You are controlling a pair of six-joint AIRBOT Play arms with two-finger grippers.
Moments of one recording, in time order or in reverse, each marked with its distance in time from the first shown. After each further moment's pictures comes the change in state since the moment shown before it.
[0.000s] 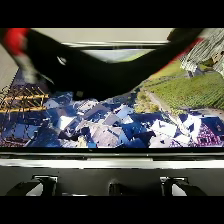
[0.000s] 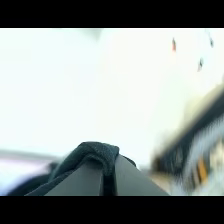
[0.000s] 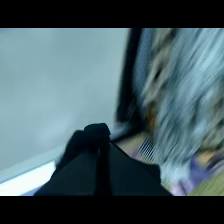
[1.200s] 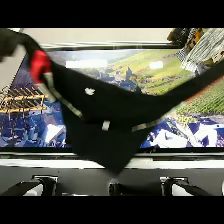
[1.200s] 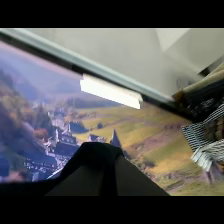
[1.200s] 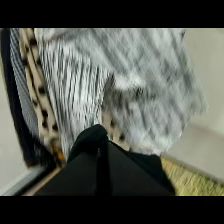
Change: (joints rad) left arm -0.068 -0.200 -0.271 0.008 0.029 -0.150; right arm 0.000 -0.213 0.007 -0.417 0.091 0.402
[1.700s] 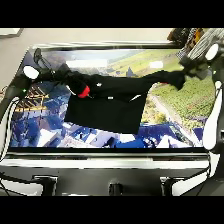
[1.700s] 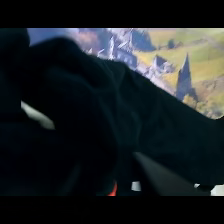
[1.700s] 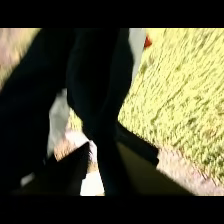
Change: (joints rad) left arm -0.021 -0.442 -0.021 -0.105 -0.011 0.034; right arm 0.000 -0.452 -0.016 0.694 0.305 -0.417
